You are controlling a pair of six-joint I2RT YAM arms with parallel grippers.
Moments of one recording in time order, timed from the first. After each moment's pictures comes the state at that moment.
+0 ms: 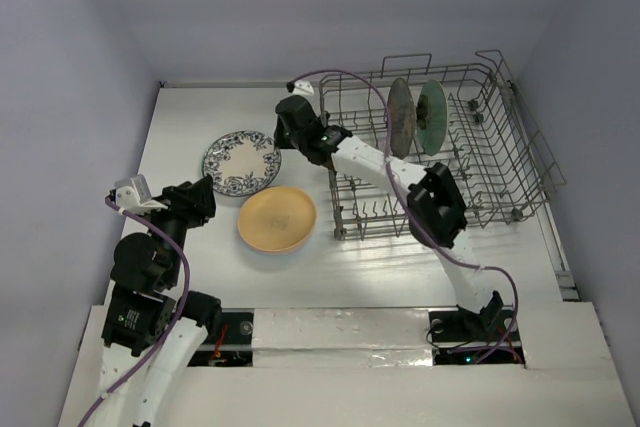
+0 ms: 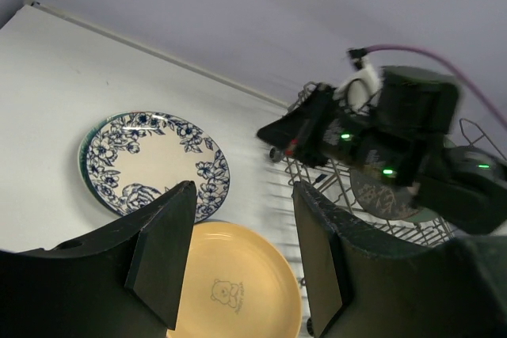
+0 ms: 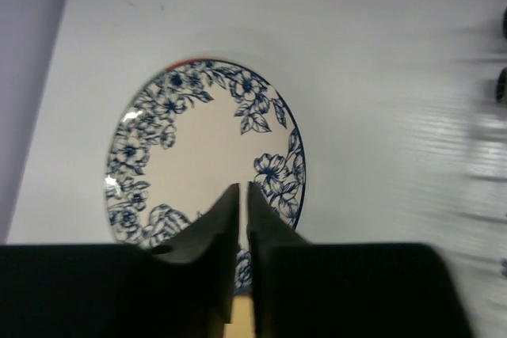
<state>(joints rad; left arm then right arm) -0.31 0.26 0.72 -0.41 -0.27 -0.49 0.84 2.27 2.03 -0.25 0.32 0.62</state>
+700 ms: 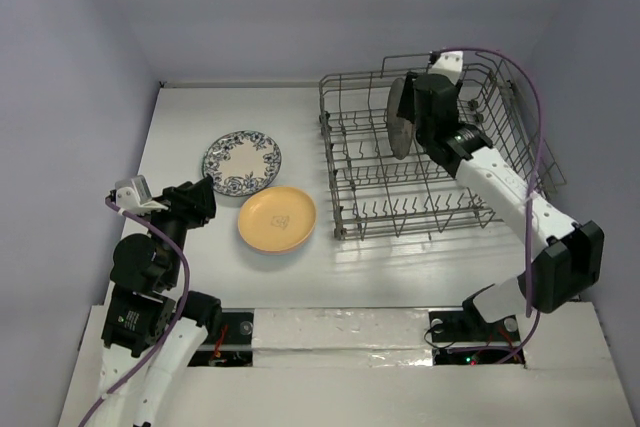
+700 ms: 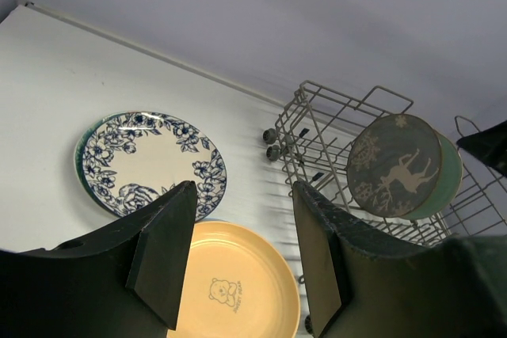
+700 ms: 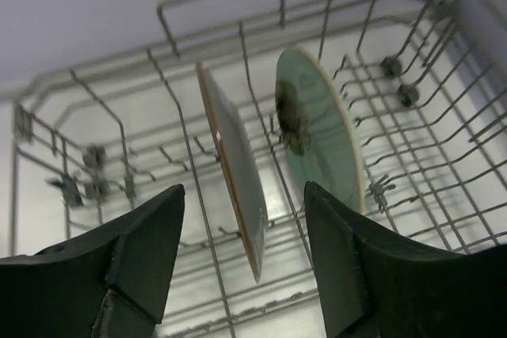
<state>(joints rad) -0.31 0.26 0.72 -0.41 -0.25 -0.49 0.49 1.44 1.38 -0.24 0.65 0.27</state>
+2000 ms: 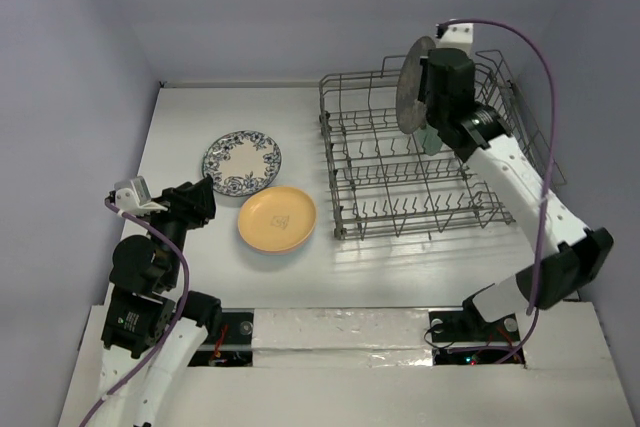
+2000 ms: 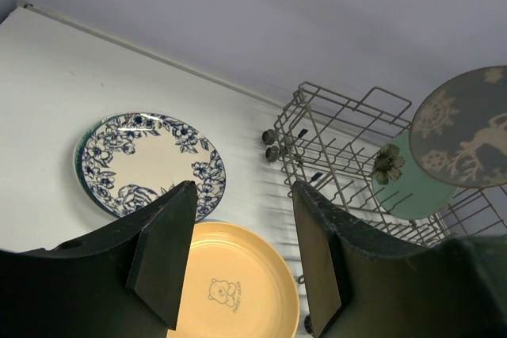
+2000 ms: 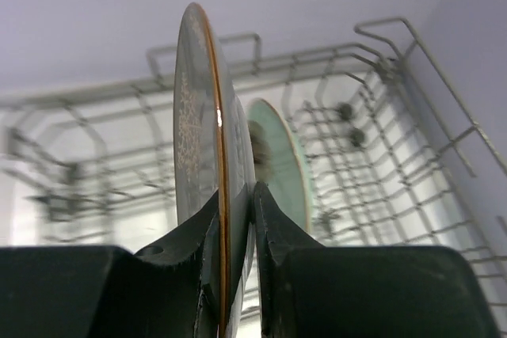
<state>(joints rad) -0.31 0.25 0.72 -0.41 -0.25 -0.49 0.47 1.50 1.62 -0.40 0.68 0.10</state>
